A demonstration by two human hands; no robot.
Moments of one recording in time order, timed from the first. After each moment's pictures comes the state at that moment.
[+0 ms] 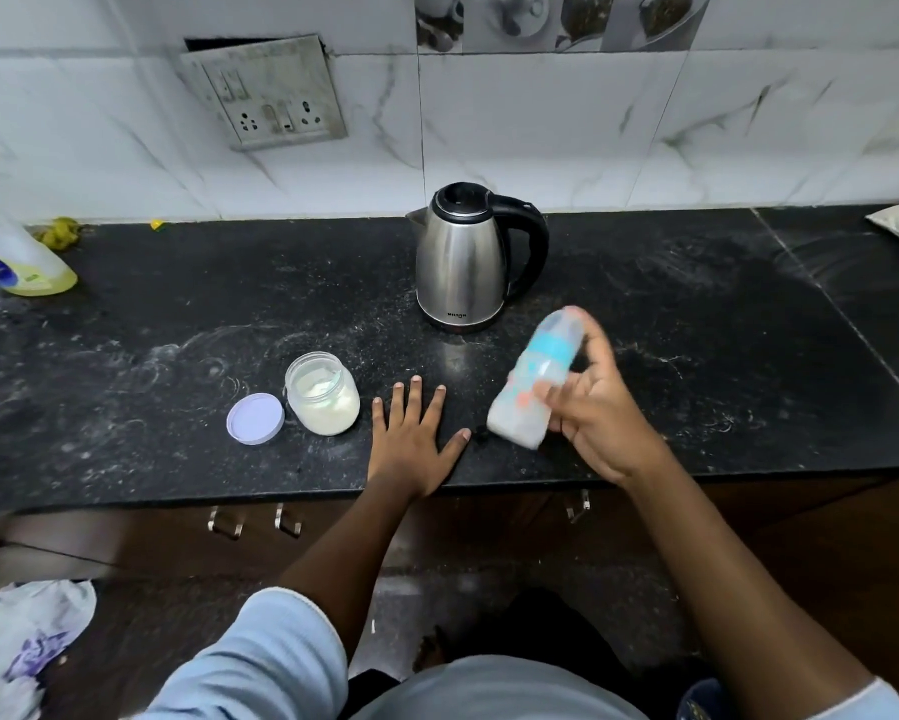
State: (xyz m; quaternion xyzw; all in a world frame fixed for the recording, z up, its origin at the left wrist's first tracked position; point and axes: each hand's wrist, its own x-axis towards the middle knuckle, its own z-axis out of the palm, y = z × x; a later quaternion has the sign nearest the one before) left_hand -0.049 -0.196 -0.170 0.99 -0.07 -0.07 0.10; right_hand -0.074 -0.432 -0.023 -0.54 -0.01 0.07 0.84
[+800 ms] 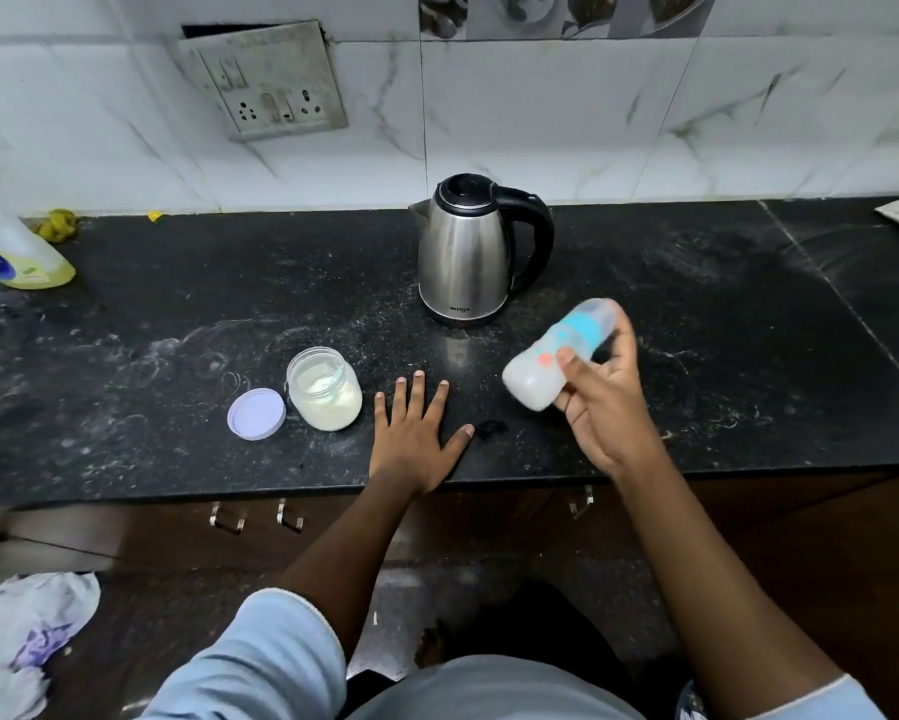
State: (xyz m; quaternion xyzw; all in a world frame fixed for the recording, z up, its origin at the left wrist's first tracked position) left_hand -0.045 -0.194 -0.176 0.99 -0.07 -0.06 0.11; right_hand -0.065 -0.429 -0.039 -0.52 0.03 0.03 0.85
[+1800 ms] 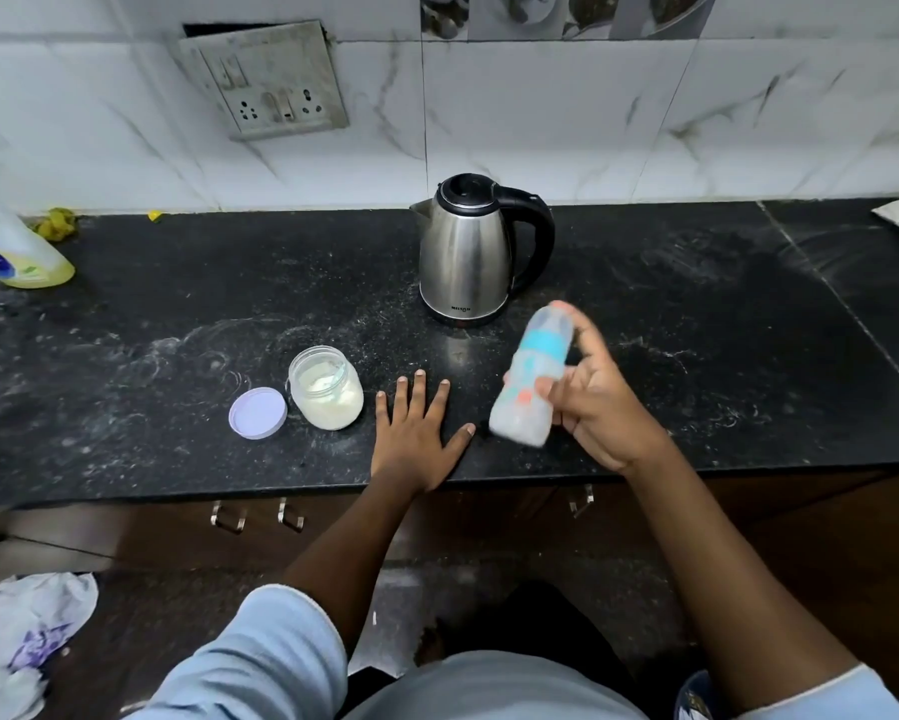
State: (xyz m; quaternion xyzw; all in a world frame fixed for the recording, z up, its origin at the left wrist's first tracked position) left_hand -0.048 -0.194 -0.172 0.99 -0.08 -0.07 0.11; right_hand -0.067 -0.428 -0.026 -0.56 -0.03 0.10 0.82
